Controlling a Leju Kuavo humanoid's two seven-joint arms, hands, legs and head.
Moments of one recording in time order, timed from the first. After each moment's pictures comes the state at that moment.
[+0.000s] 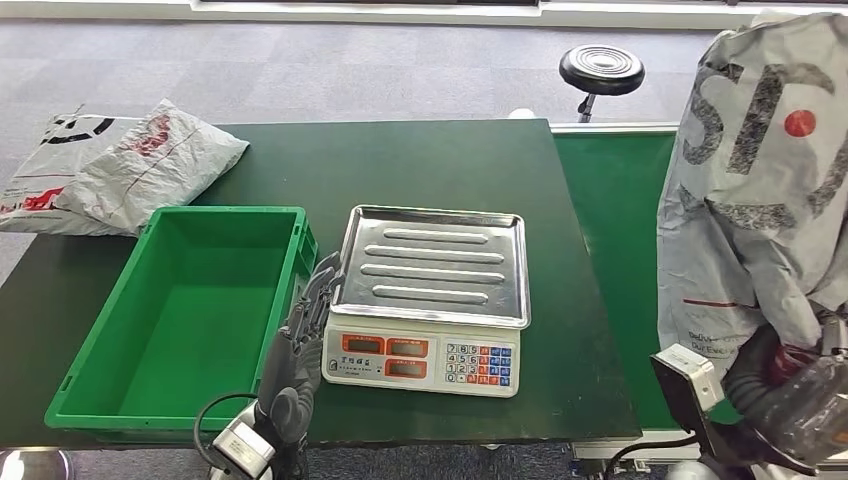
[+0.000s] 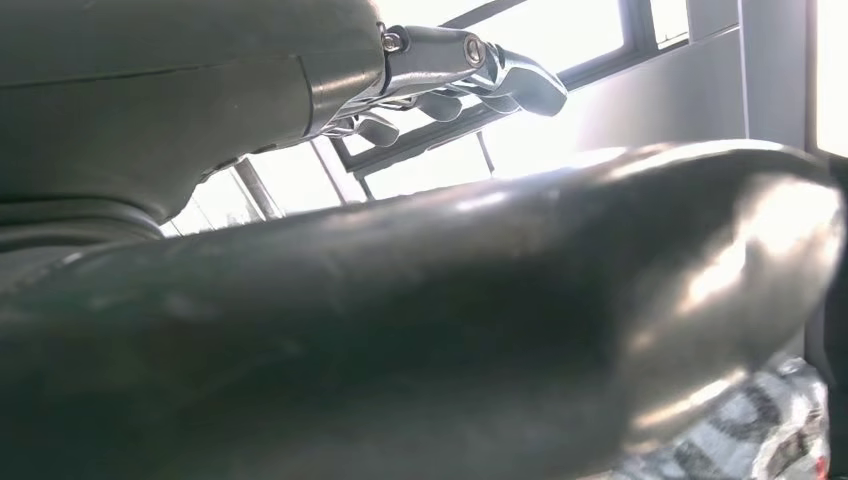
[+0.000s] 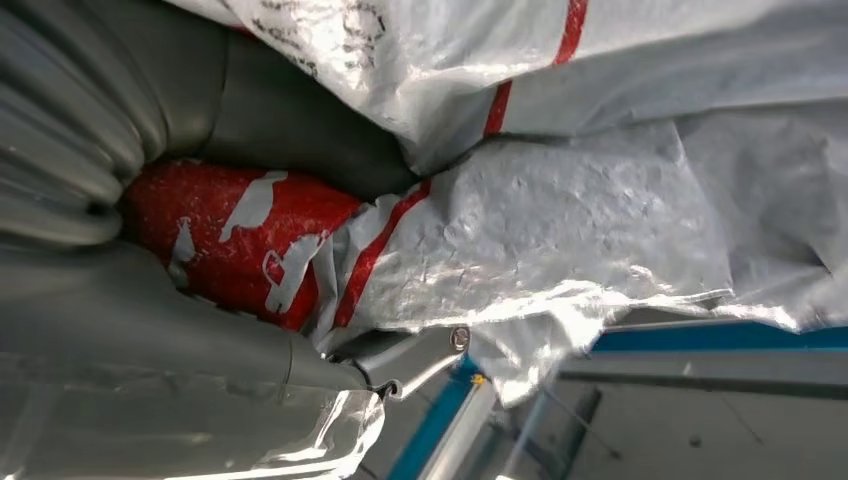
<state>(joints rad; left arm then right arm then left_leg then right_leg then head) 0.11 -0.17 -0.25 -1.65 -0.26 -0.13 -0.51 0.12 0.21 -0.19 -1.86 1.18 -0.68 -0.34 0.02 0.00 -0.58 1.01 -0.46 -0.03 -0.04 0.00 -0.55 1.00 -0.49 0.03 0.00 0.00</state>
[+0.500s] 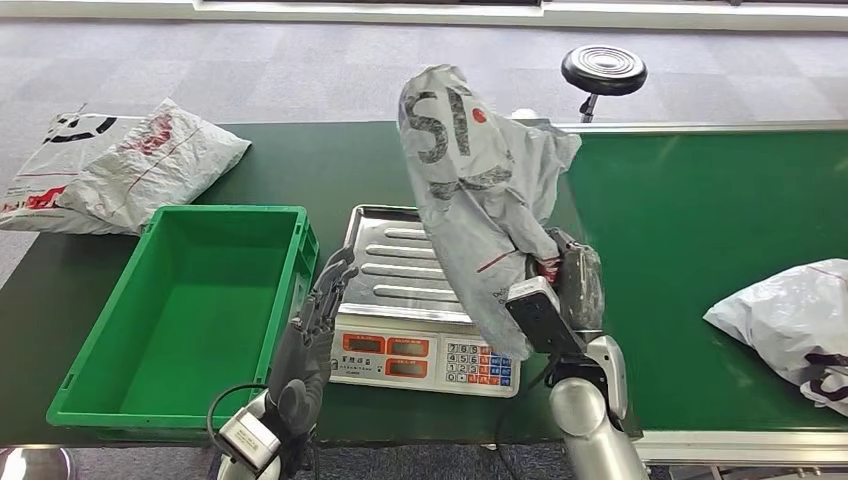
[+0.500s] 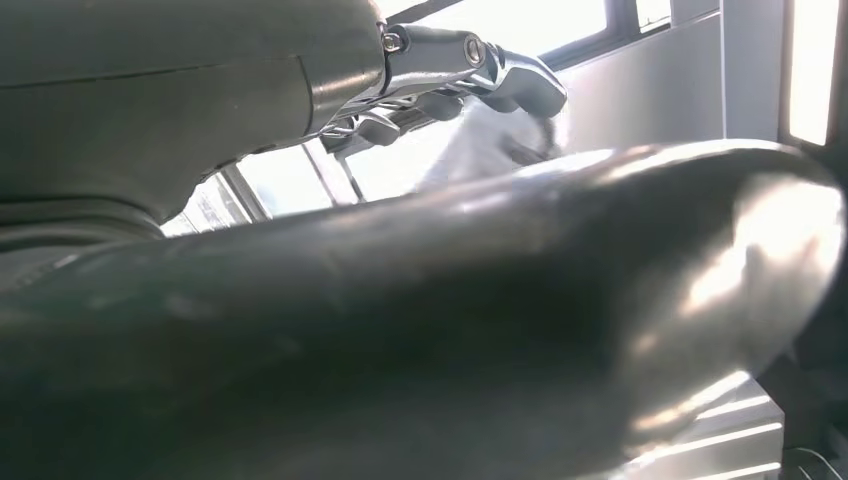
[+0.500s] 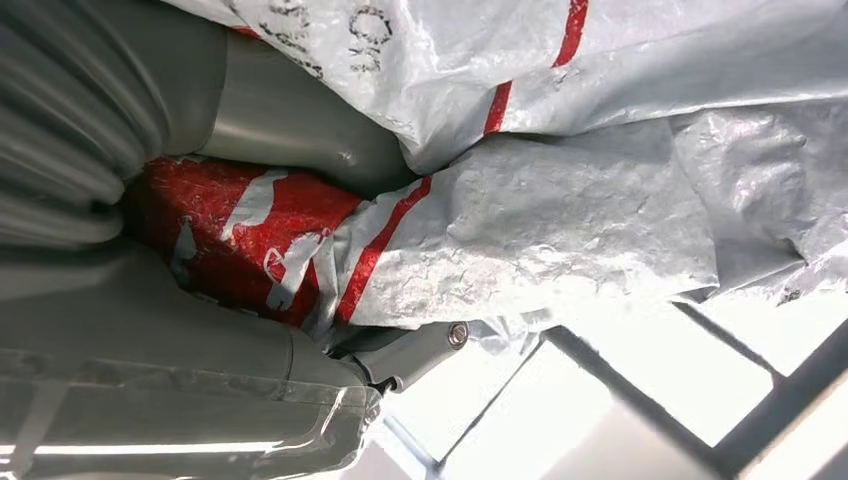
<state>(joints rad) 0.06 -0.17 -0.27 -1.61 -0.22 -0.15 -0.52 -0.20 0.18 0.22 -1.34 0.72 -0.32 -0.43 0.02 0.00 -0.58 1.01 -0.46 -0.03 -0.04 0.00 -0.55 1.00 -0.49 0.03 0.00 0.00</state>
